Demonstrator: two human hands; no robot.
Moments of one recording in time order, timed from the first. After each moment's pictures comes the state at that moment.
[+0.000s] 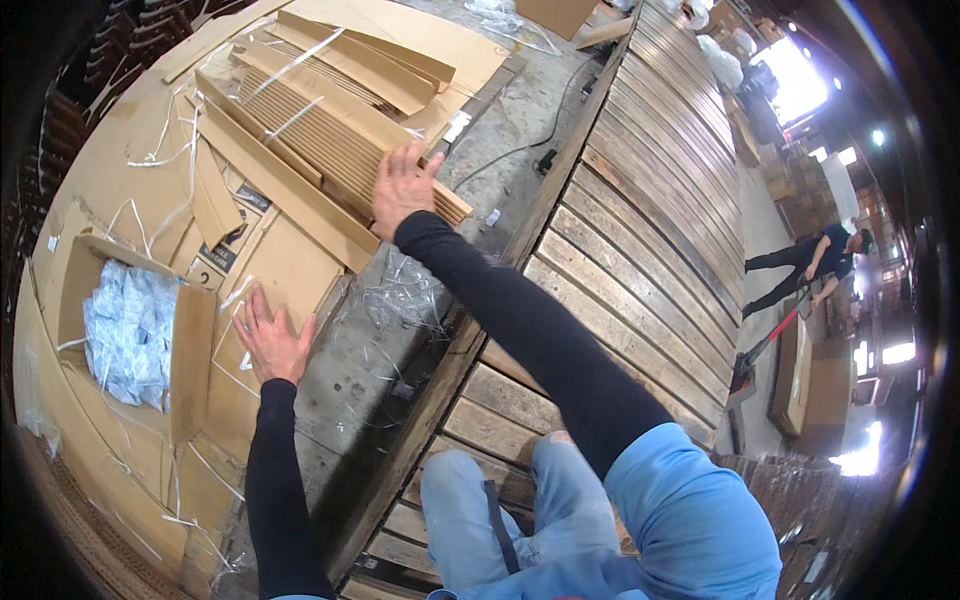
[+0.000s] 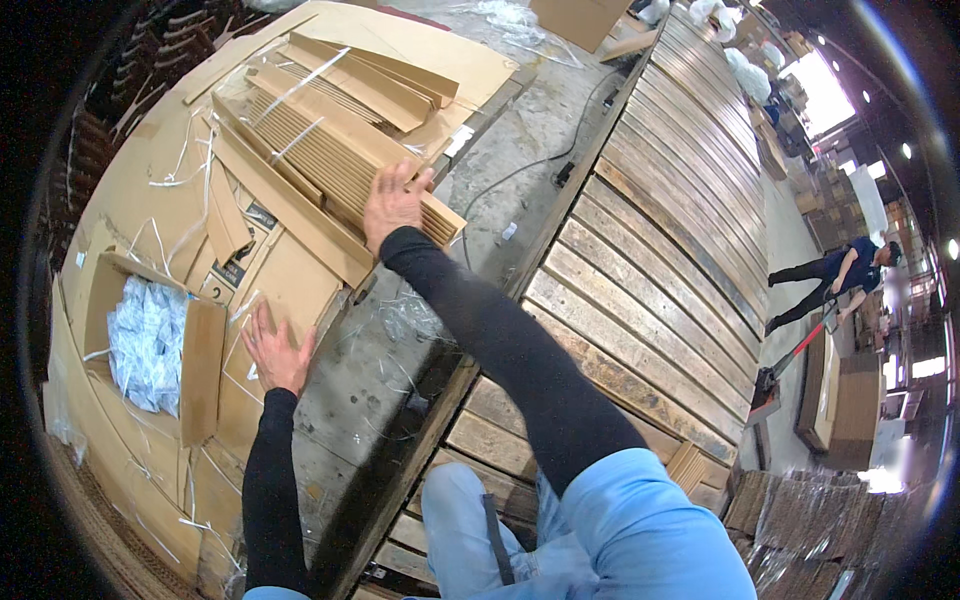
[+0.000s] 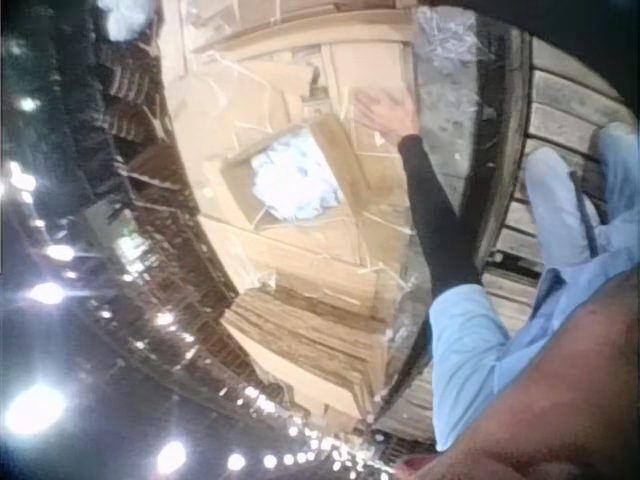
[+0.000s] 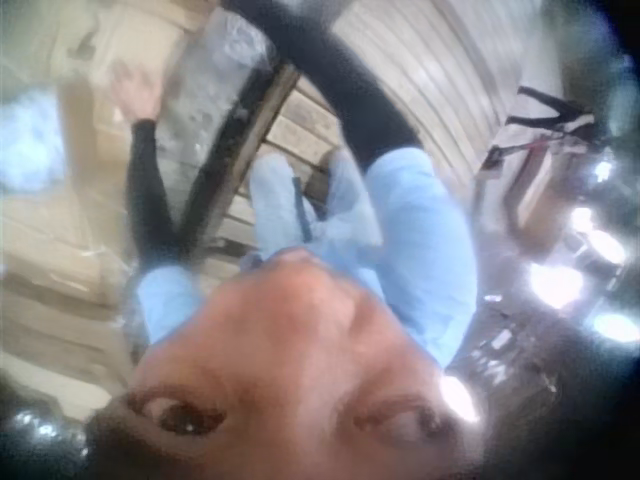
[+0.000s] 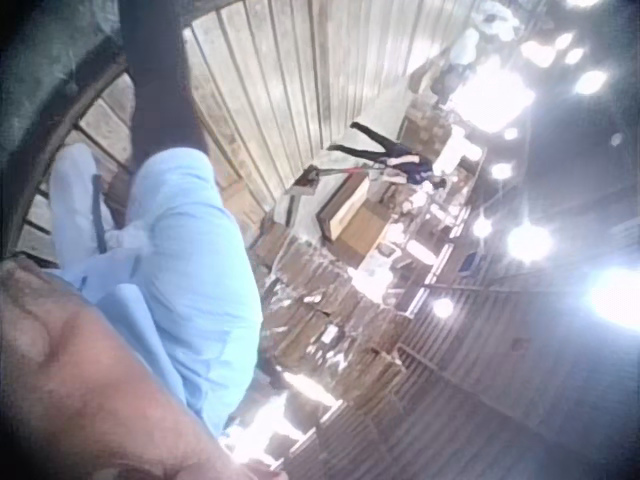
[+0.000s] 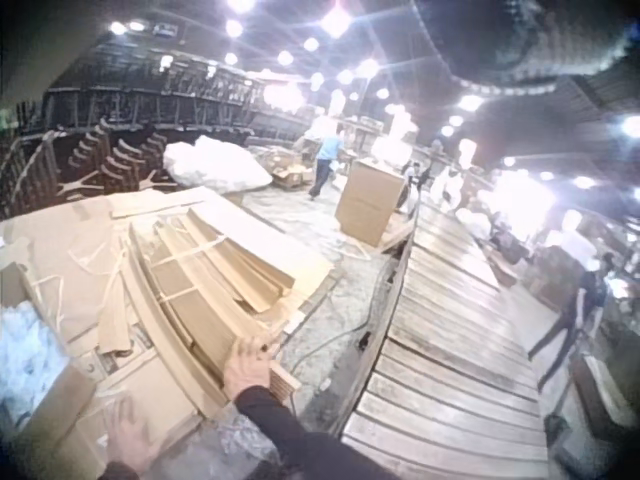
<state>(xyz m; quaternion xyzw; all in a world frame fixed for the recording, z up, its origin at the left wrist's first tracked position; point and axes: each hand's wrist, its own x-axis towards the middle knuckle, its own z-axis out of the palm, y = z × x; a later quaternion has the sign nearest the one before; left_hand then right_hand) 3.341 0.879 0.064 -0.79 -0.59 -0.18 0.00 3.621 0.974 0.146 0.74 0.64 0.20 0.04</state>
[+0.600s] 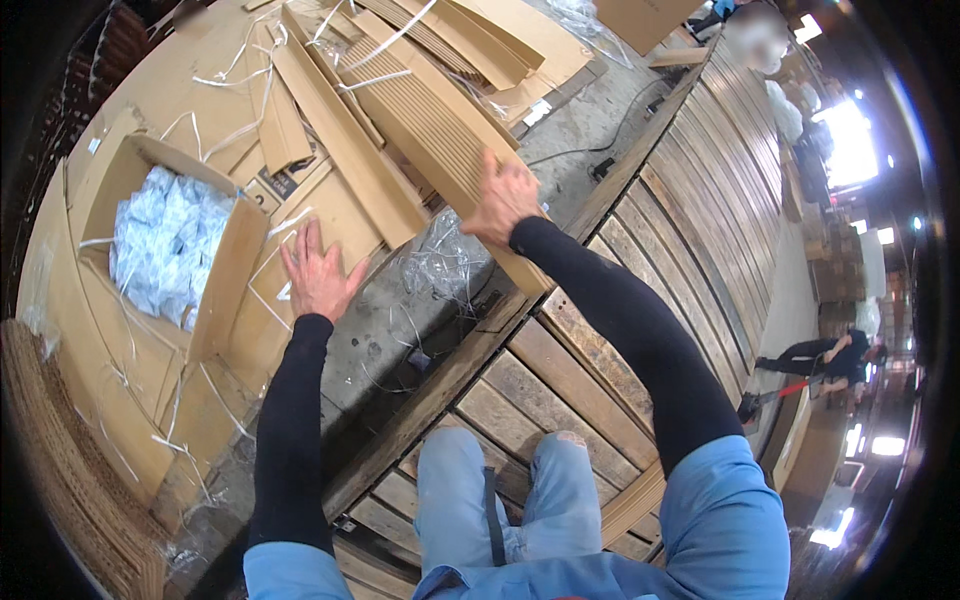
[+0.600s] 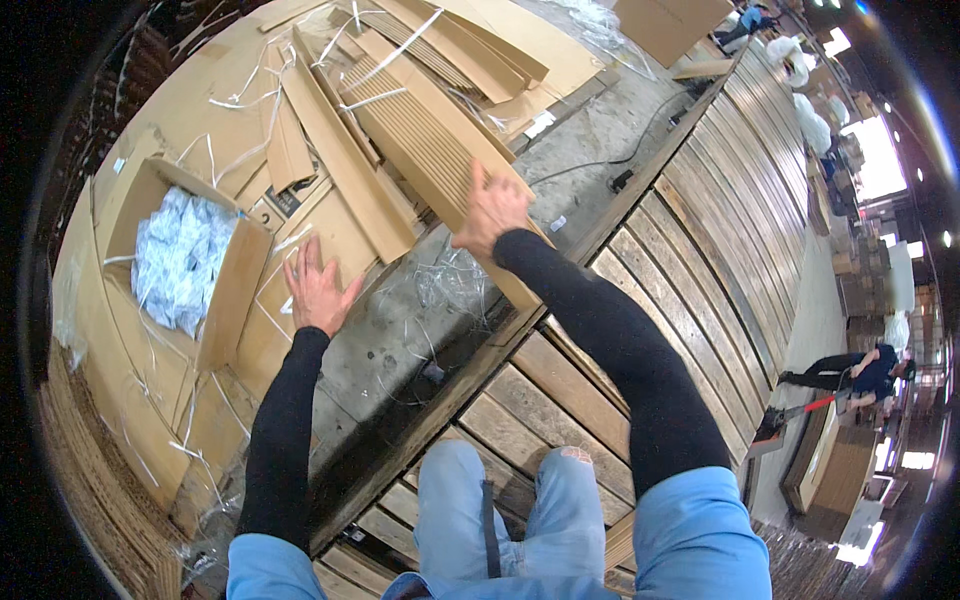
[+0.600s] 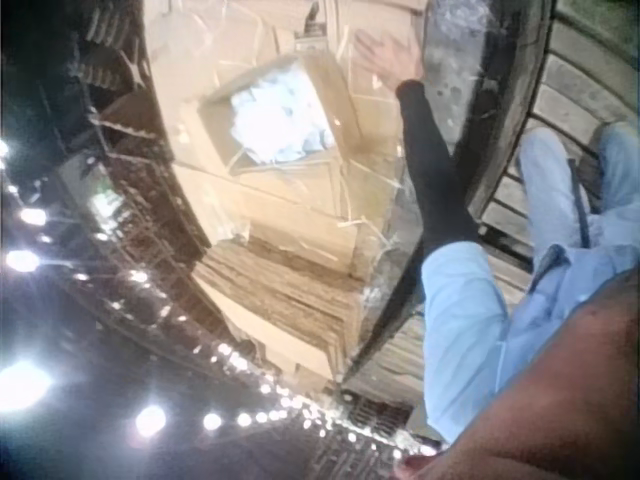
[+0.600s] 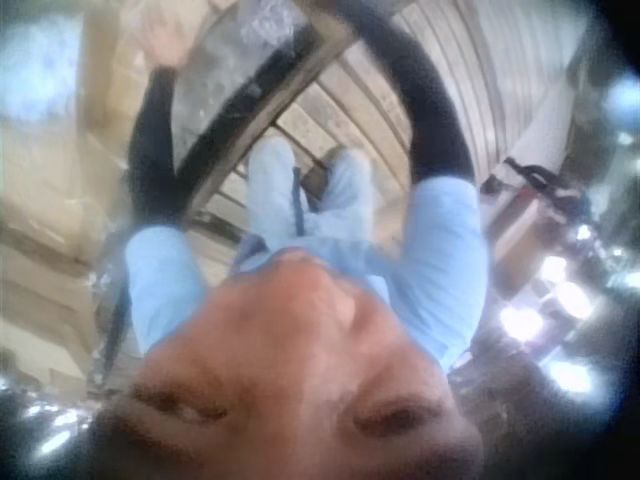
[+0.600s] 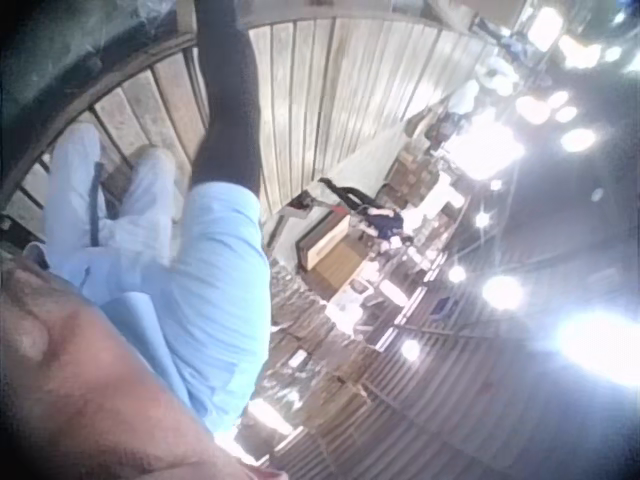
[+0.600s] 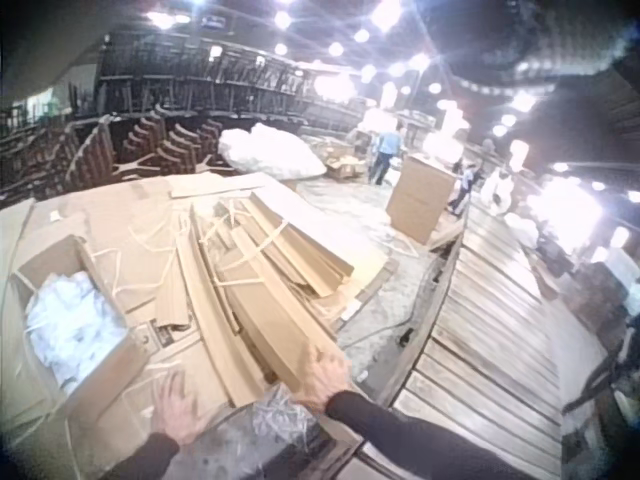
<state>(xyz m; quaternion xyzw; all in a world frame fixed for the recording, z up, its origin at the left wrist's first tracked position) 3.337 0.878 0.078 -0.79 -0.59 -0.17 0.00 3.643 0.916 0.173 0.71 0.70 -0.01 -0.01</state>
